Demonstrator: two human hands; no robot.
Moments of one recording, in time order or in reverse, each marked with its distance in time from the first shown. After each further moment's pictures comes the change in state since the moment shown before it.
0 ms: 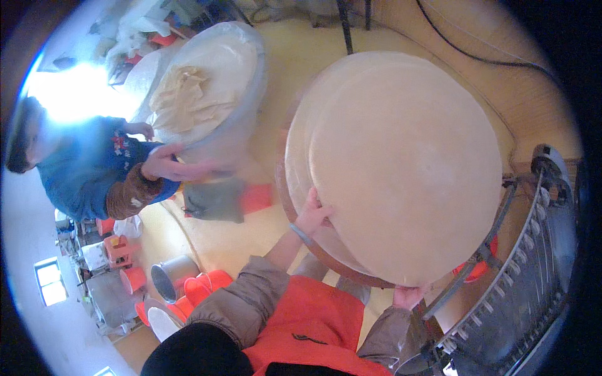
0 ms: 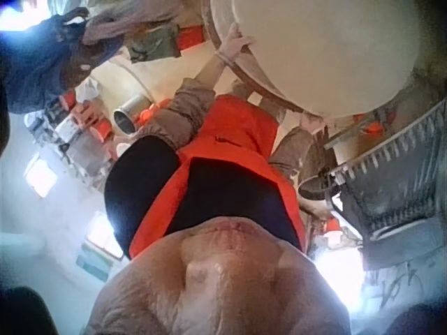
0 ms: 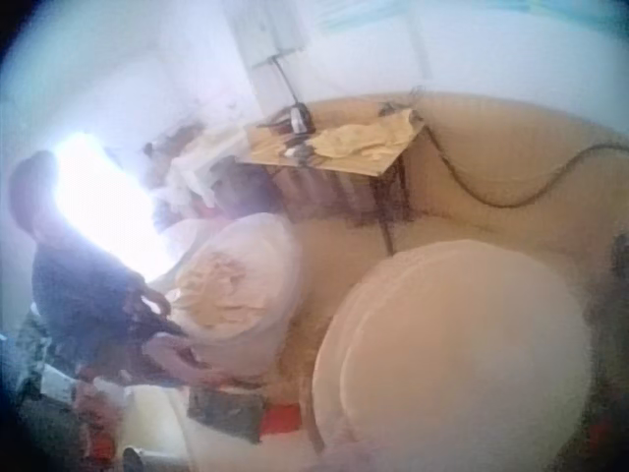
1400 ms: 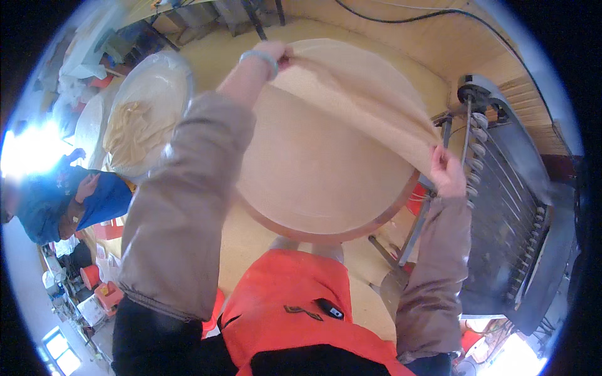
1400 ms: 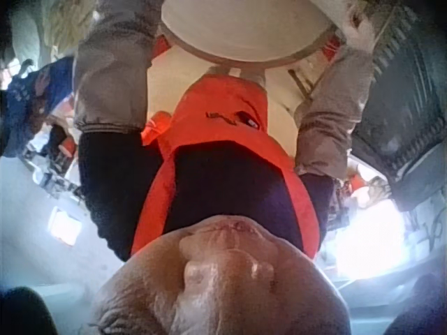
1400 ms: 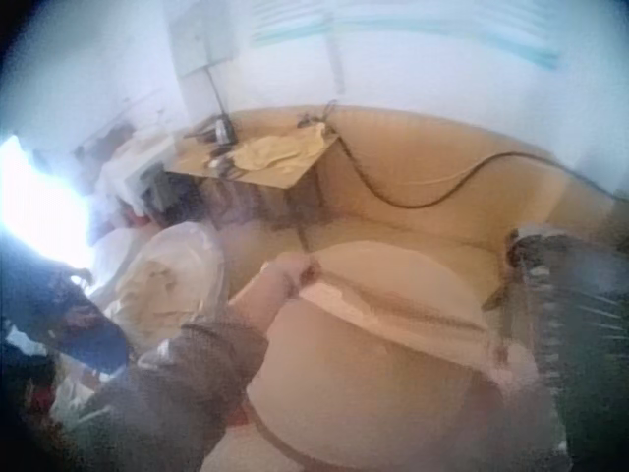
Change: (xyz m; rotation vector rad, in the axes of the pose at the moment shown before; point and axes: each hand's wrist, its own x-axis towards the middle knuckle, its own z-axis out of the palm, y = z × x) left_hand 0.097 0.286 0.201 0.374 0.014 0.172; right_hand 0.071 -0.219 0.236 -0.103 0.096 -0.013
